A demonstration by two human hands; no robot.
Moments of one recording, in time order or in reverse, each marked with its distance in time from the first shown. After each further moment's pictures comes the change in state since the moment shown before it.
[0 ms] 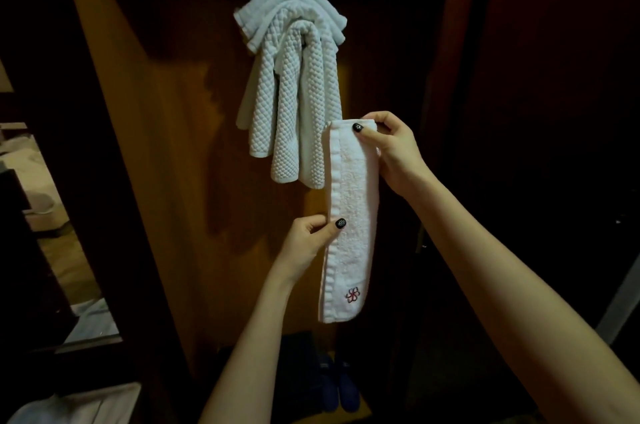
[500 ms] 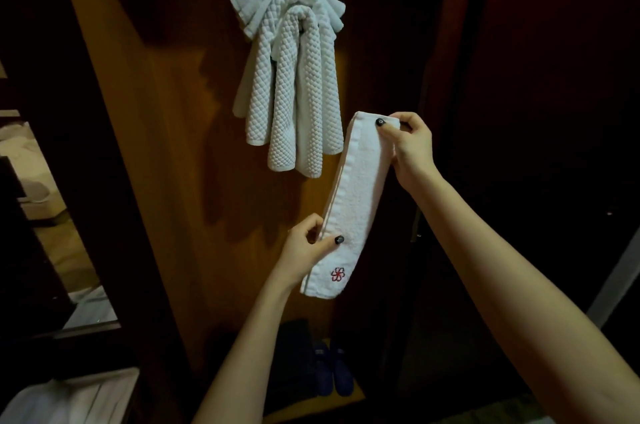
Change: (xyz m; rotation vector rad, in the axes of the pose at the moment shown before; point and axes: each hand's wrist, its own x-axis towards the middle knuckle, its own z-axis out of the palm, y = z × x) left_hand -0.019 -0.030 0.004 0.174 0.022 -0.034; right_hand 0.001 0.018 -0.027 -0.062 0.272 -0.005
